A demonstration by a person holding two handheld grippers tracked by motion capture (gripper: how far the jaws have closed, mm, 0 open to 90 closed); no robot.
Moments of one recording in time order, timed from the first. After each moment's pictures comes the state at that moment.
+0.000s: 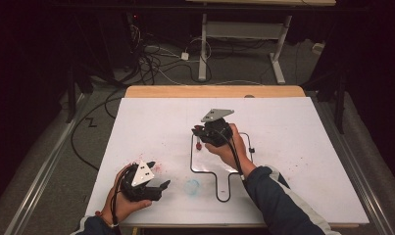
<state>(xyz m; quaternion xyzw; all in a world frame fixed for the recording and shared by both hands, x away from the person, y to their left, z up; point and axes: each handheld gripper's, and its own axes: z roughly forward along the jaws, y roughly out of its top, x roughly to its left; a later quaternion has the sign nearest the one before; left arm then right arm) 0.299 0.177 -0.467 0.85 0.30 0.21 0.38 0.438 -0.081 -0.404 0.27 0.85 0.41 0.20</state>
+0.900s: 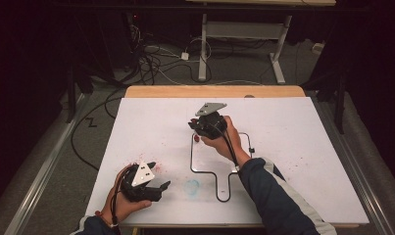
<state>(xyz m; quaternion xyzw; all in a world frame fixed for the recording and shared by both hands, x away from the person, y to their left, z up) 0.300 0.176 -0.468 0.85 0.29 0.21 0.37 0.456 -0.068 -0.403 0.24 0.86 0.41 0.19</state>
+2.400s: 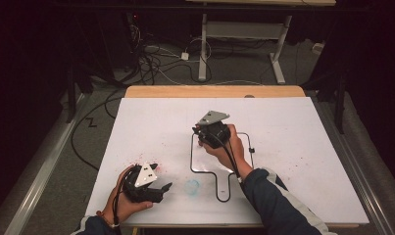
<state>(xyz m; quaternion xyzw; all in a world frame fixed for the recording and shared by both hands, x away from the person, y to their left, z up) 0.300 0.172 -0.471 0.86 0.29 0.20 0.37 0.435 -0.074 -0.407 0.28 0.84 0.40 0.24</state>
